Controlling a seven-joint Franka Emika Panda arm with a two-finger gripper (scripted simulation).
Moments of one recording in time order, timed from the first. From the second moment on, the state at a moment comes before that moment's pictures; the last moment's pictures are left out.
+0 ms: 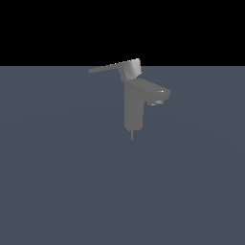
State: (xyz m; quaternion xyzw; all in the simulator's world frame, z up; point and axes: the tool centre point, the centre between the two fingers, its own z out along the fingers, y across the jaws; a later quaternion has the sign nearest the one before) arm -0.237 0.023 0.491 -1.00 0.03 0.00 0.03
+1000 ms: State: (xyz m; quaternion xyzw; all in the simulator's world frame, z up) arm -0.121 0.040 0.453 -0.97 0.24 0.06 0.06
